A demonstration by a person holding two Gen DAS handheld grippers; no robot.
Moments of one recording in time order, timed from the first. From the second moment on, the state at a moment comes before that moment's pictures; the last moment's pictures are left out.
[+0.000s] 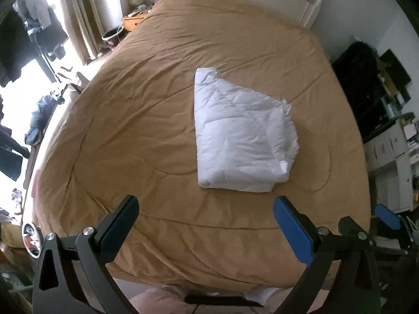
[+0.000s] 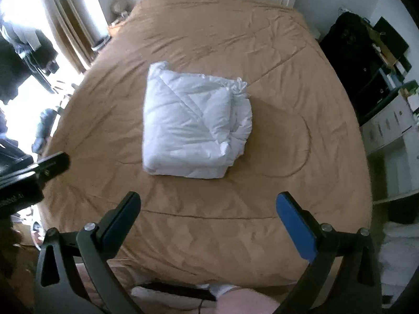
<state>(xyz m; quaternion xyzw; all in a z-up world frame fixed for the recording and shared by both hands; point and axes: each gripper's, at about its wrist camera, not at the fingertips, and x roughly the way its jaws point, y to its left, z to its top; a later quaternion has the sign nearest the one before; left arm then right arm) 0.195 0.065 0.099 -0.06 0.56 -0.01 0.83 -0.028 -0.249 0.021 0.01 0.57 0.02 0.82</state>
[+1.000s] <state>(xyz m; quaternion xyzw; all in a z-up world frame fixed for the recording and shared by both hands) 0.192 0.050 0.069 -0.03 0.56 -0.01 0.83 -0.028 -0.247 -0.029 0.01 0.60 0.00 0.80</state>
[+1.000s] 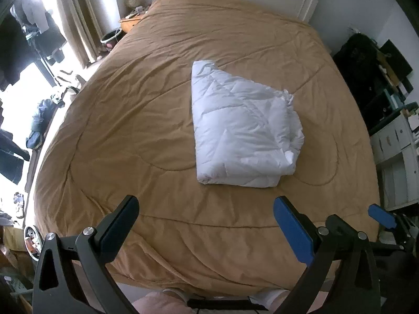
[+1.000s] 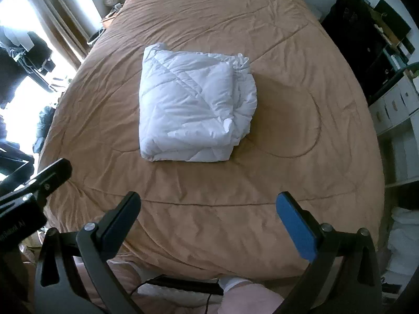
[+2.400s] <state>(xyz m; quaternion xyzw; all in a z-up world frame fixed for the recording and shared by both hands) 0.192 0.056 0.064 -0.04 0.57 -0.01 0.82 -0.032 -0.235 -0.038 -0.01 0.62 0.00 0.79</state>
